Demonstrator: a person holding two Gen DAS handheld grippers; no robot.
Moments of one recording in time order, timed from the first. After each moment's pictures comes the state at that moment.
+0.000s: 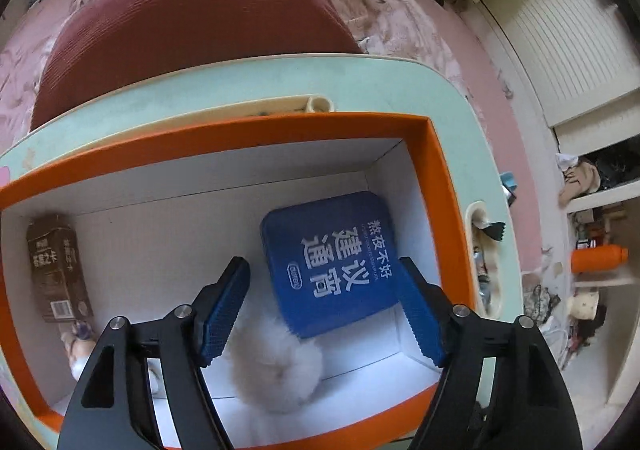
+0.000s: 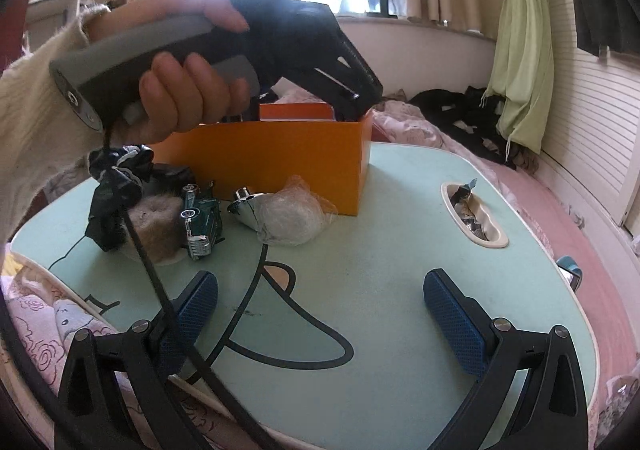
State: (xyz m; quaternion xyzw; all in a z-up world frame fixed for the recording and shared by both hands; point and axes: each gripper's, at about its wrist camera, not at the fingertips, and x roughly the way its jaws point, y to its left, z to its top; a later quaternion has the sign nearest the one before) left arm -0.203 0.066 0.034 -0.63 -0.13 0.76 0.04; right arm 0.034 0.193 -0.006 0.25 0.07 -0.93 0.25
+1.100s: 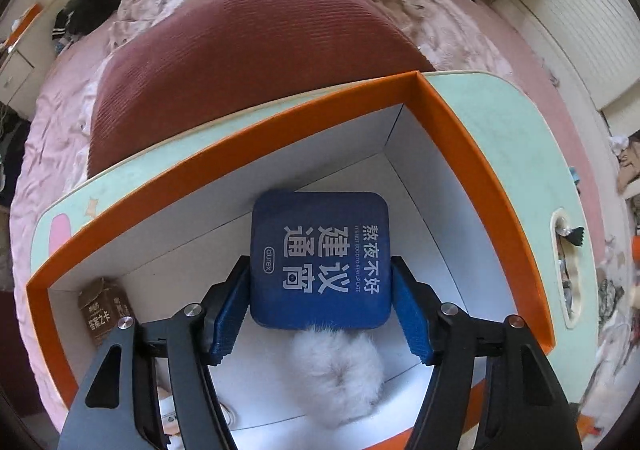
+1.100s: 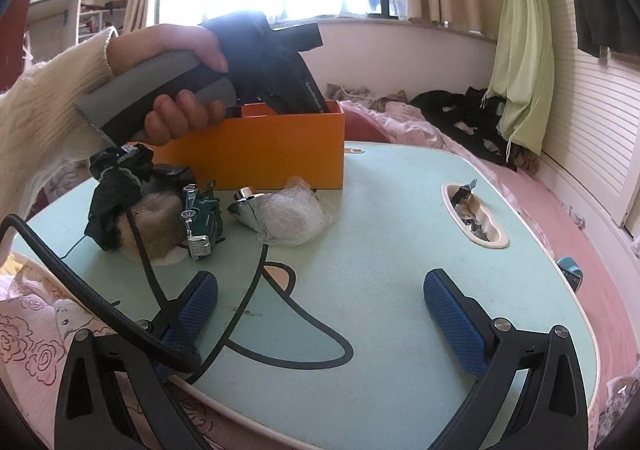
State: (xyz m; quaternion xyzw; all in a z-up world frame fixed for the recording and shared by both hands) left arm -0.214 0.033 0.027 -0.61 -0.03 0.79 -0.02; right arm 0.028 0.190 -0.002 0.25 0.07 -0.93 0.25
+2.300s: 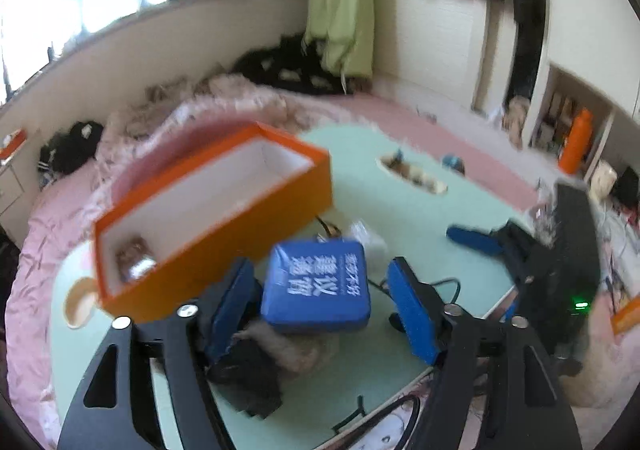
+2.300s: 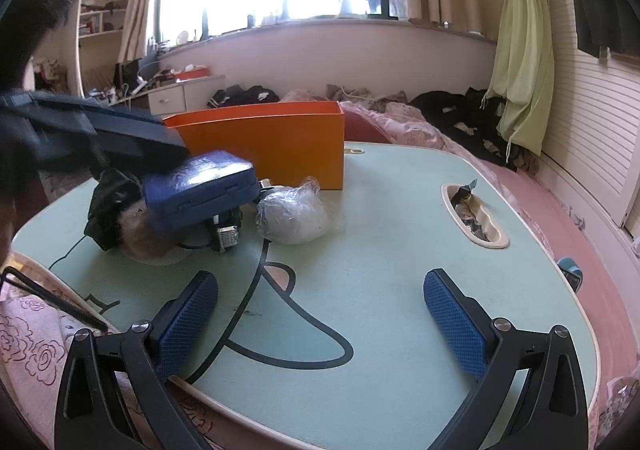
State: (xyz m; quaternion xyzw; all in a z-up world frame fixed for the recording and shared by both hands) left arm 0.018 0.060 0.095 -0.34 0.06 0.93 0.12; right arm 0.026 0.190 -0.002 0.25 0.07 -0.93 0.25
